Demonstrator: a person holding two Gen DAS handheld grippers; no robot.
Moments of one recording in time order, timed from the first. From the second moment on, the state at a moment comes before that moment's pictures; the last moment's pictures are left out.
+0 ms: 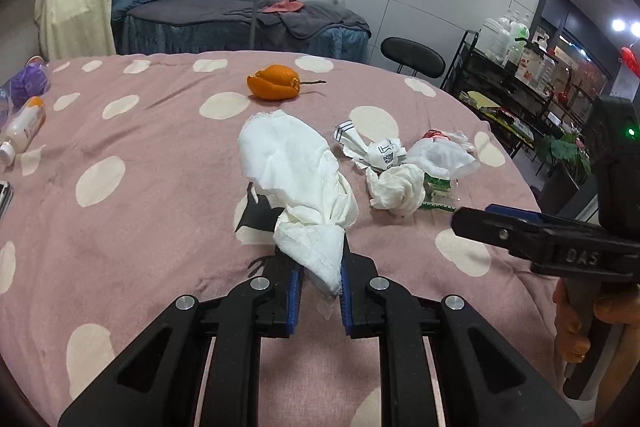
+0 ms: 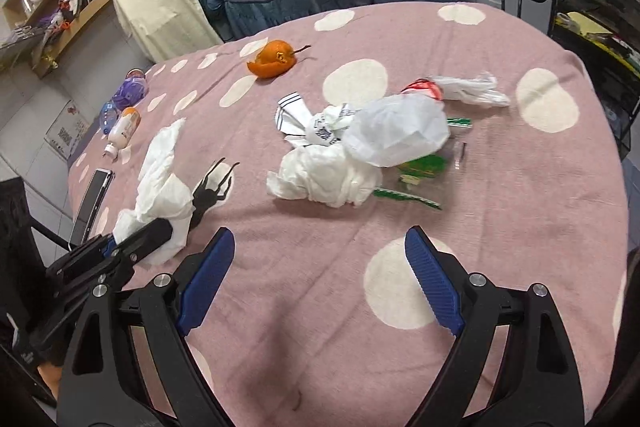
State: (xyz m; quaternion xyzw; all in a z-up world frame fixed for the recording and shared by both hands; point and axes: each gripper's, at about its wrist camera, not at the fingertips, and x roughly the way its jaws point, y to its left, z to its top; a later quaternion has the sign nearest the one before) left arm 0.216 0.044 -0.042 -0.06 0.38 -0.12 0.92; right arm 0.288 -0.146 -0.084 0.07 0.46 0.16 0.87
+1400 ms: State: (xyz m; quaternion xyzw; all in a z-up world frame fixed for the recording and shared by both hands) left arm 0.169 -0.003 -0.028 -0.08 0.34 -0.17 0.92; right arm 0.185 -0.220 -0.045 0.07 0.36 0.09 0.92
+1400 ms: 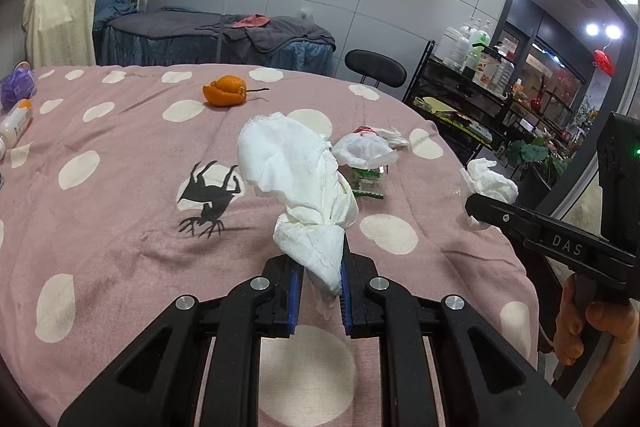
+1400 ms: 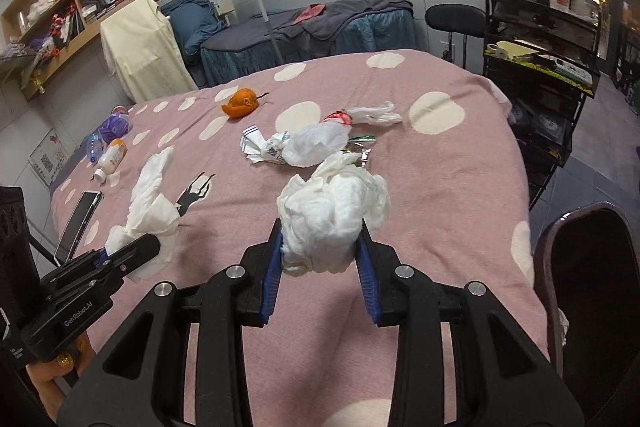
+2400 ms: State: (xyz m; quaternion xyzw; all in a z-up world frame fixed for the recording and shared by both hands) left arm 0.146 -0.137 -0.002 -0.01 0.31 -0.31 0.90; right arm 0.100 -0.415 -0.067 0.17 0.35 -0.15 0.91
